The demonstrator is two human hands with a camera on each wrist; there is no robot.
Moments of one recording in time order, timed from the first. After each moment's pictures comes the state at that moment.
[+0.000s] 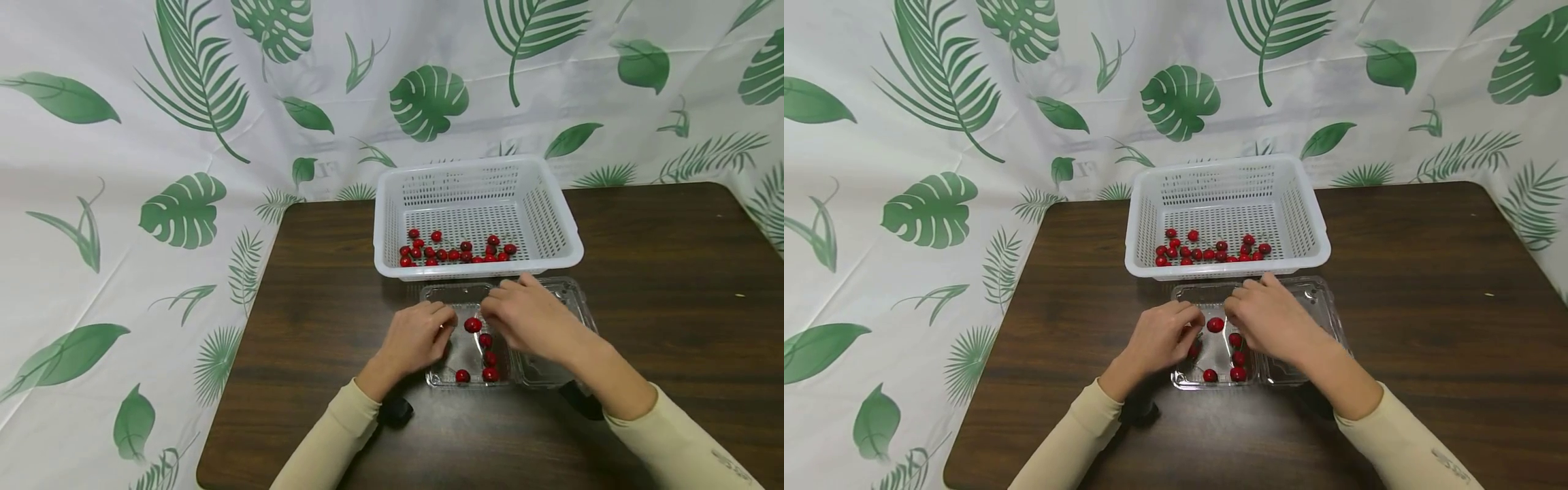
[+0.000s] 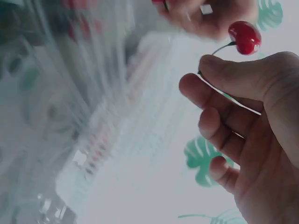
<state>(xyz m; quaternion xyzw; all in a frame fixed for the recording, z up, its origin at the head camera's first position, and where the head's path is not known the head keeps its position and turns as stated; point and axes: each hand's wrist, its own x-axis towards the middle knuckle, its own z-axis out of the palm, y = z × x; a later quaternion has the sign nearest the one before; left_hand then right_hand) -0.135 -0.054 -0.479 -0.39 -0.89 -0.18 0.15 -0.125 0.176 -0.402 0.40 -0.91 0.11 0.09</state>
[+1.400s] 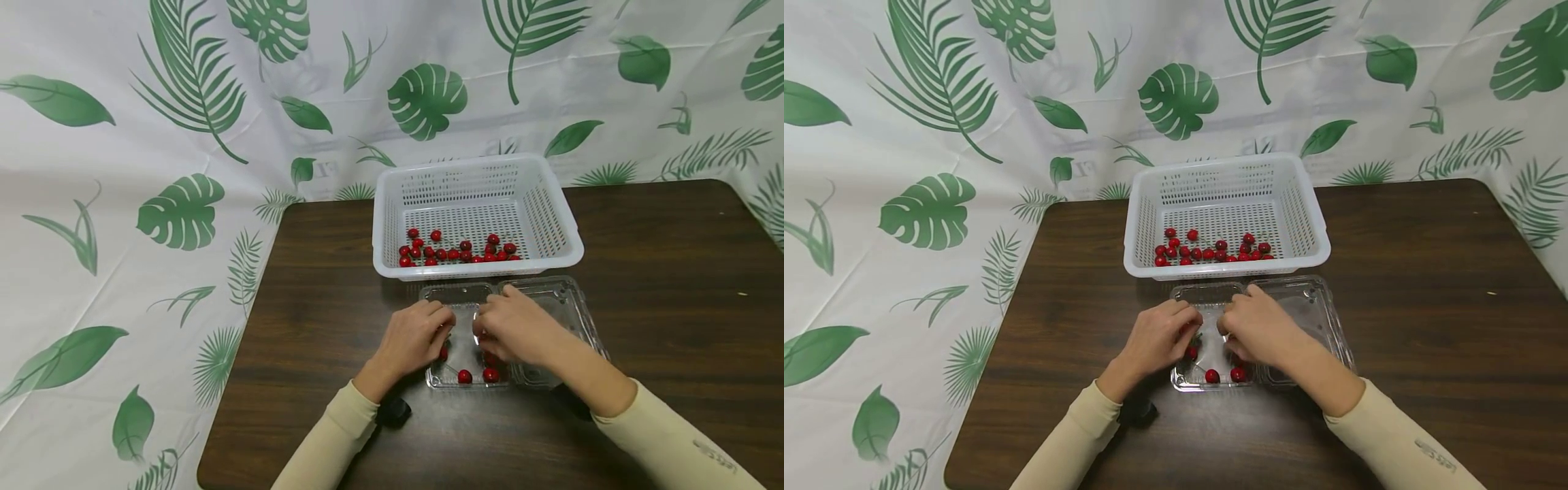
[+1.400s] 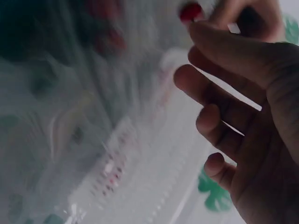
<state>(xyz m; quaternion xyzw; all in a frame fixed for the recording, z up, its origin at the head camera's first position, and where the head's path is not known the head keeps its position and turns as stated) -0.135 -0.056 -0.482 -0.39 -0.88 -0.20 0.17 -0.131 0.166 -0.425 0.44 -0.90 0.07 0.04</state>
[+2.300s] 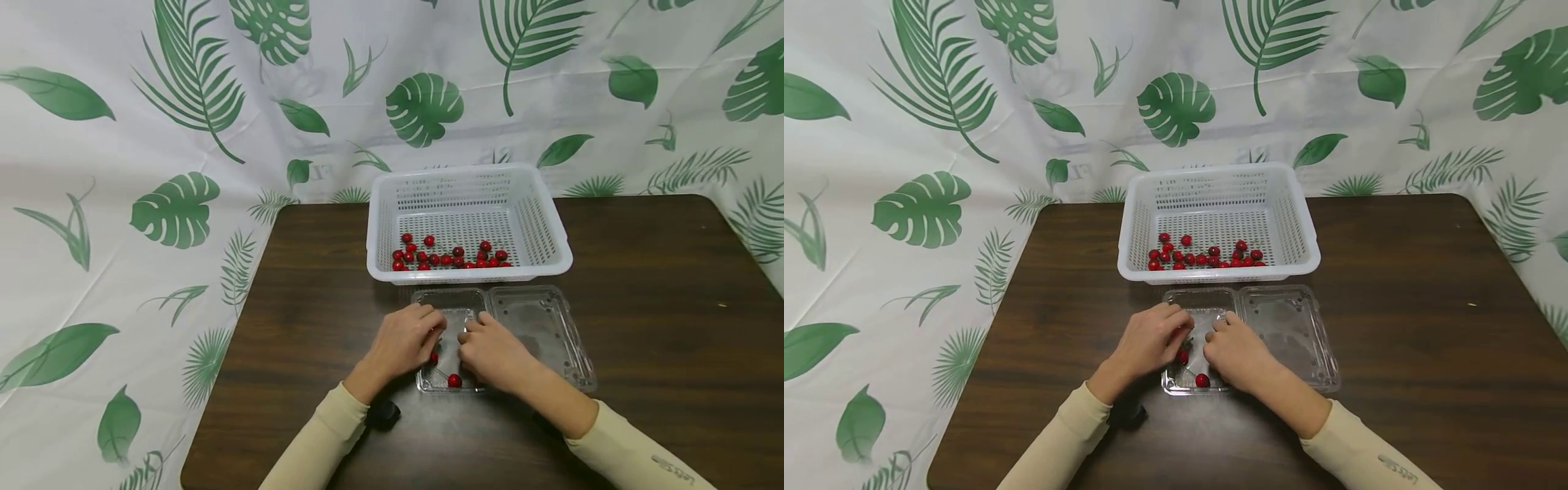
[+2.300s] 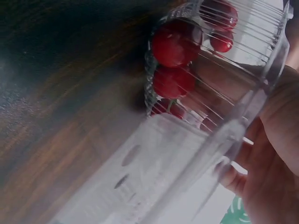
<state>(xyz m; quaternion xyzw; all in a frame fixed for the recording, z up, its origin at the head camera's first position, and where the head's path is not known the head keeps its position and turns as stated) -0.136 -0.059 -0.479 -0.40 -0.88 -0.20 0.16 -0.109 0.146 -0.458 0.45 -0.89 -0.03 0.09</state>
